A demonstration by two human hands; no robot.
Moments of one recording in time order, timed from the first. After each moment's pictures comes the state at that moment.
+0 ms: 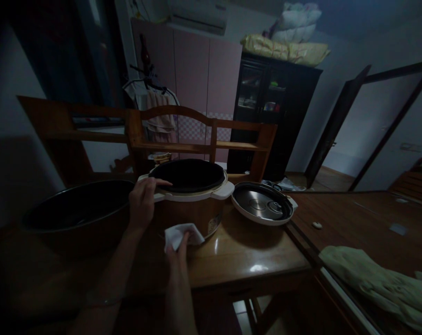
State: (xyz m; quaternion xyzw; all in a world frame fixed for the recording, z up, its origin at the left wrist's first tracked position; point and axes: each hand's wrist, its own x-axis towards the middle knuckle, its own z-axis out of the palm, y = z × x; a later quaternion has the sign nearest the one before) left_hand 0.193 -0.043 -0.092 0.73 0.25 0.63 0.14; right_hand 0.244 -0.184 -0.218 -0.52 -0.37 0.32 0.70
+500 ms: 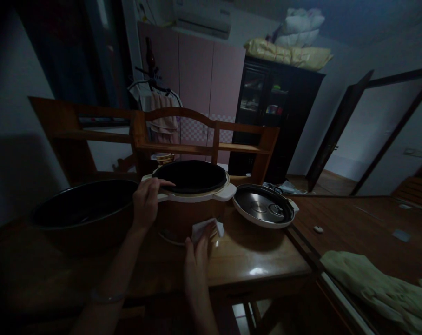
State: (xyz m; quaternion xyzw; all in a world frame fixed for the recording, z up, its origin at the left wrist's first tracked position) left_hand 0.193 -0.042 -0.093 0.73 0.25 0.63 0.14; right_hand 0.284 -0.189 -0.205 -0.63 -0.37 0.23 0.65
